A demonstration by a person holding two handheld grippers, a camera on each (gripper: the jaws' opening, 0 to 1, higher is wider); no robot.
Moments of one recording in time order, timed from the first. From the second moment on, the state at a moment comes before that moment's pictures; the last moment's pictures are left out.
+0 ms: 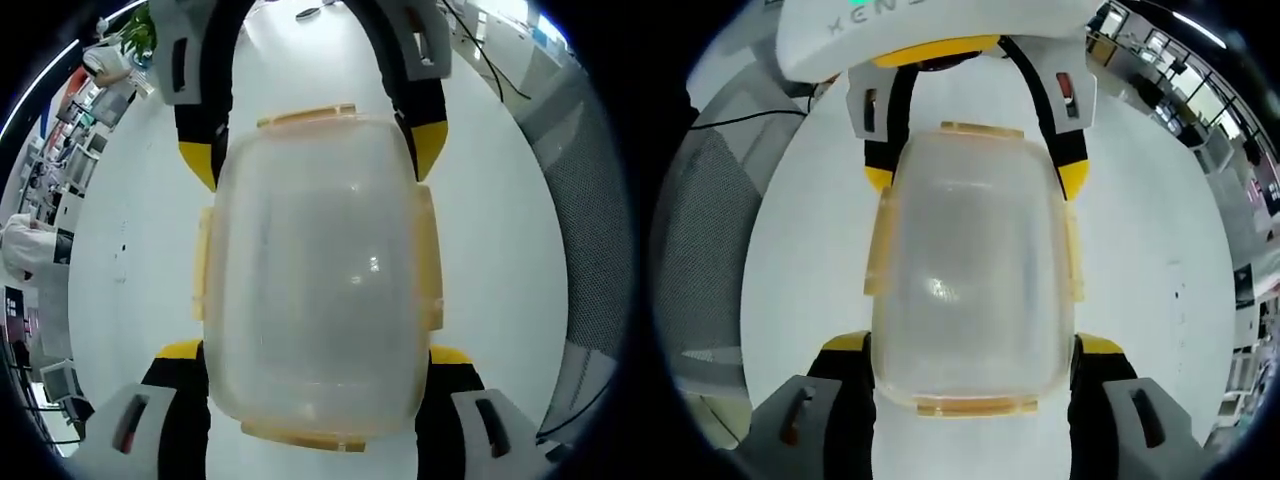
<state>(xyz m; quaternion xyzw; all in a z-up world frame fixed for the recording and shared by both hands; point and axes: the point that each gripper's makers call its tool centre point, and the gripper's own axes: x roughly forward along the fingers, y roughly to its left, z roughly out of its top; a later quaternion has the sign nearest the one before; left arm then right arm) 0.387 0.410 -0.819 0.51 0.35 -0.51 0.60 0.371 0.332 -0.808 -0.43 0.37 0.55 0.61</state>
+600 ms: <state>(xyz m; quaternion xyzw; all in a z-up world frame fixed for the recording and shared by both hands) 0.390 0.408 -0.817 0.51 0.34 -0.51 0.60 0.374 0.332 -0.810 -0.43 0.36 0.55 0.62</state>
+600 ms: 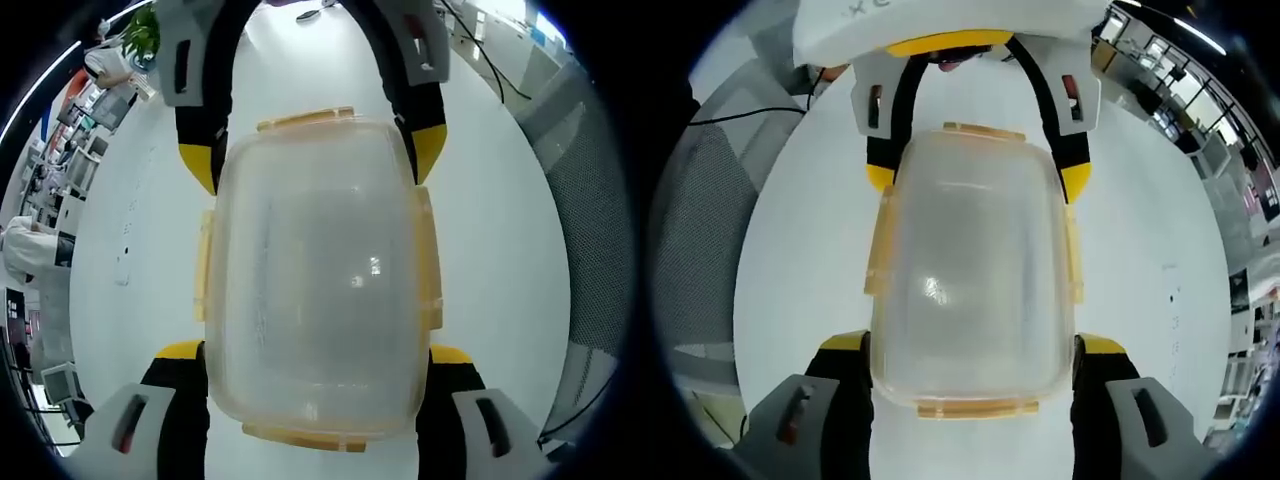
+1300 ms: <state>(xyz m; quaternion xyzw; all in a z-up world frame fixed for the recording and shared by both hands) 0.383 0.422 -0.803 0.25 0.28 -0.43 0.82 0.375 0.328 -0.792 -0.21 0.28 0.46 0.82</state>
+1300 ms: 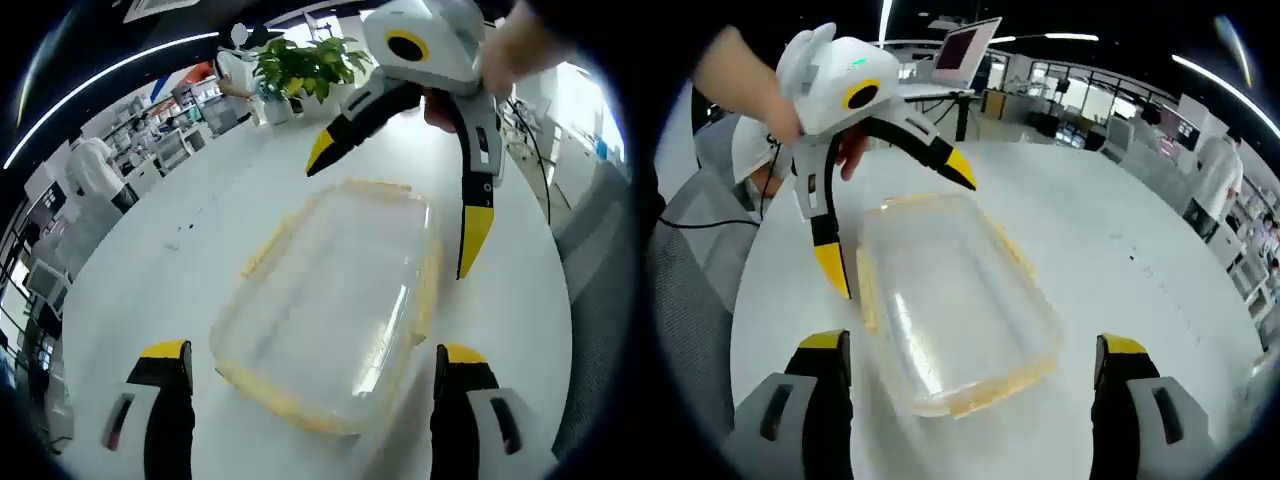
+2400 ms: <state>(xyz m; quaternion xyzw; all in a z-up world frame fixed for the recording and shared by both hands) 0.344 0.443 -0.798 0.07 0.29 -0.35 0.89 0.337 0.307 -0.778 -0.01 0.28 0.36 0.89</state>
